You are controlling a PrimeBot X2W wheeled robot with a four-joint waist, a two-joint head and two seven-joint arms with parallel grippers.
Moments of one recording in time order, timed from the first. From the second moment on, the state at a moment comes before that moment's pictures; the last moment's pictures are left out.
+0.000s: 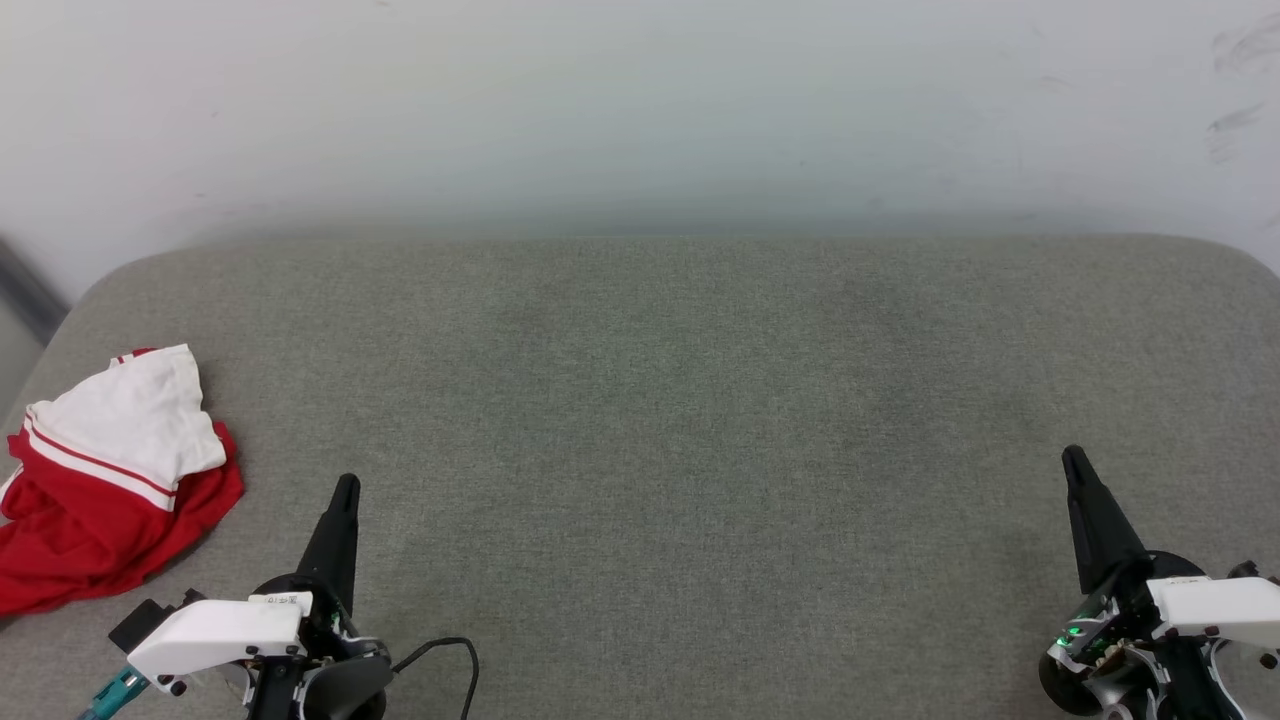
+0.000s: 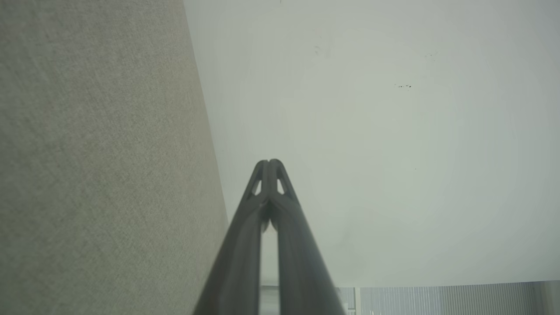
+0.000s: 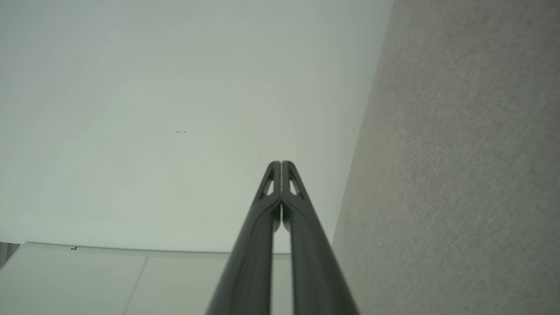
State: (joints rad) left arm -0.10 0.05 0.11 0.24 -1.61 -0.13 0.11; right arm -0.10 -0.05 -0.11 0.24 1.61 0.13 0.11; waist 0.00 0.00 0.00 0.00
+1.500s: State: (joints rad) left arm -0.10 0.05 0.00 0.18 -1.23 -0.13 -0.03; right arm -0.08 -0.10 -0.01 0.21 1.25 0.13 -0.03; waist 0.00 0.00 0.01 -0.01
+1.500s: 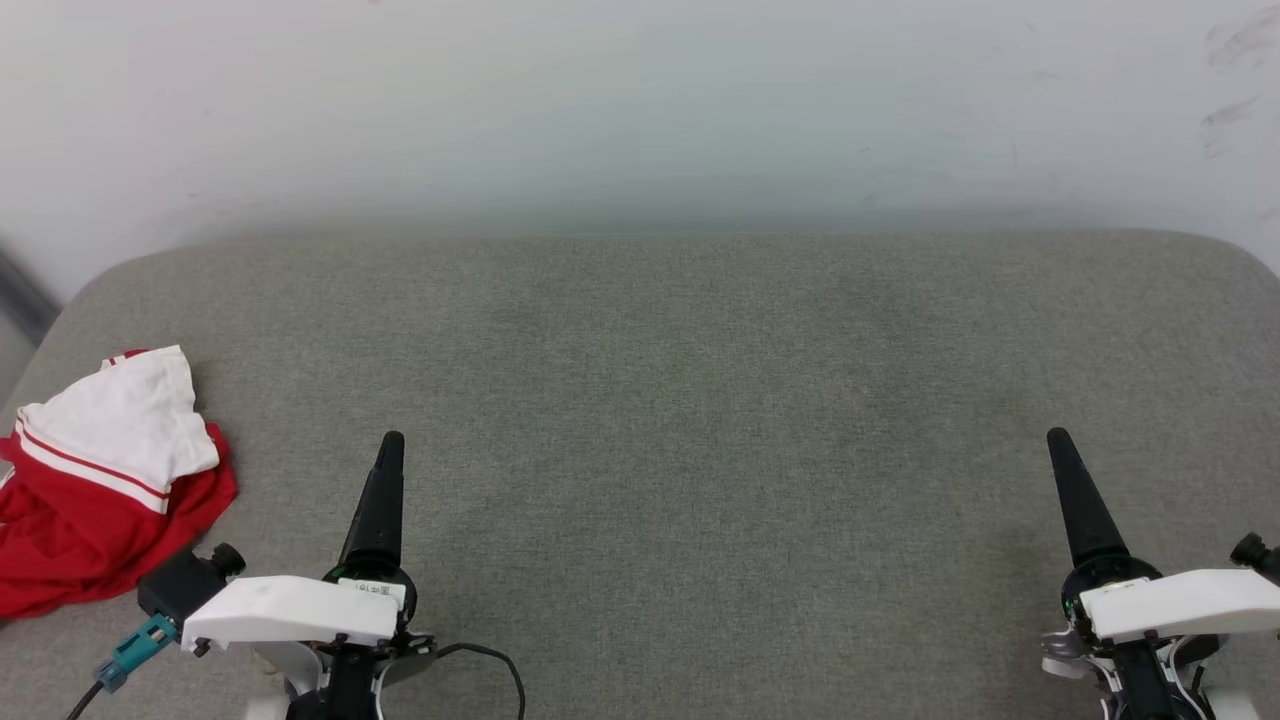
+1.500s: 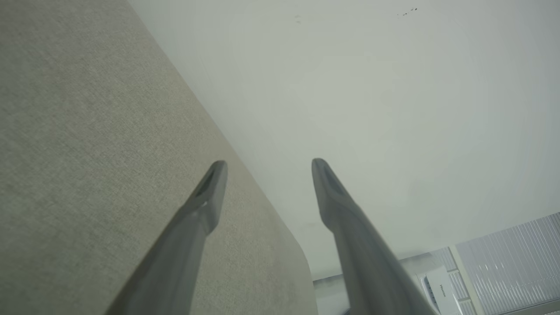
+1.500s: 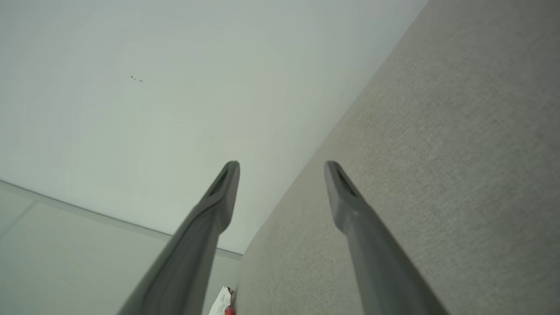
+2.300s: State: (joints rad) left arm -0.11 0.05 -0.05 0.18 -0.68 -0.10 -0.11; right arm -0.12 -0.12 0.02 0.27 0.70 0.13 -0.09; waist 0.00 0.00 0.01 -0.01
